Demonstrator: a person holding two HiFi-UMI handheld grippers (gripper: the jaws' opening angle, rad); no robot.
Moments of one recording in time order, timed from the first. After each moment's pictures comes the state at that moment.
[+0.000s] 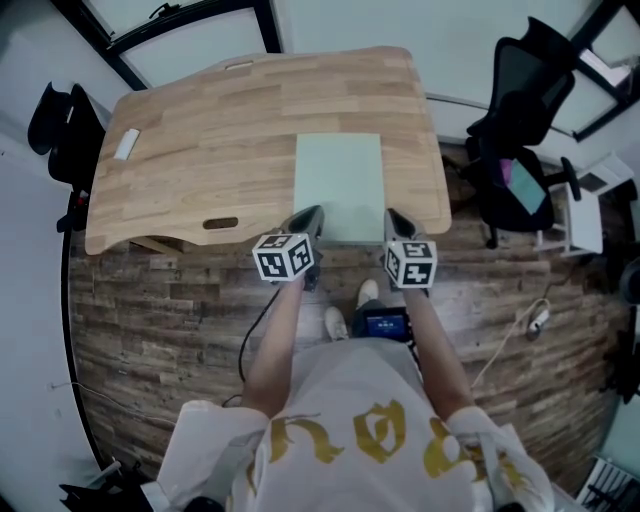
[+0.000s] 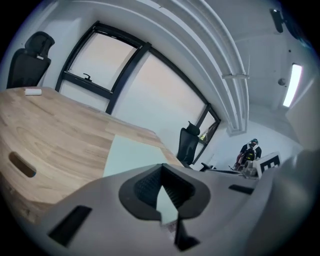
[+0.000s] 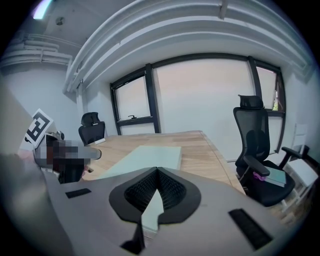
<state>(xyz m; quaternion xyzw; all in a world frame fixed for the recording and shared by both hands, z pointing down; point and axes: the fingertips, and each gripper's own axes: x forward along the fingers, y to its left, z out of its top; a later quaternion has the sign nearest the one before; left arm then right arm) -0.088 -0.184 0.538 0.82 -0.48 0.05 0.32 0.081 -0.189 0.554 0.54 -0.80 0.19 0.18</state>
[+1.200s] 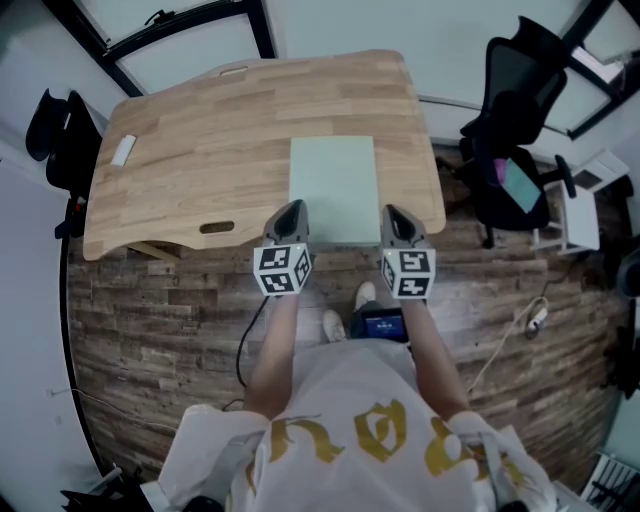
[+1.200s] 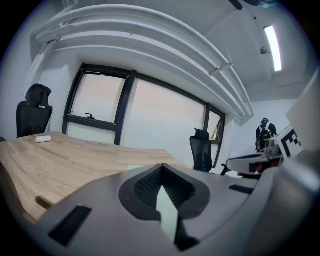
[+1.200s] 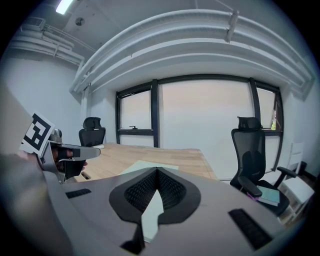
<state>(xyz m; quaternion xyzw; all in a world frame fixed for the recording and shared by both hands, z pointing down) -0.113 -0.187 0.485 0.80 -0.57 0.06 0.15 0.083 -0.180 0.492 0.56 -0.81 0.10 0.15</state>
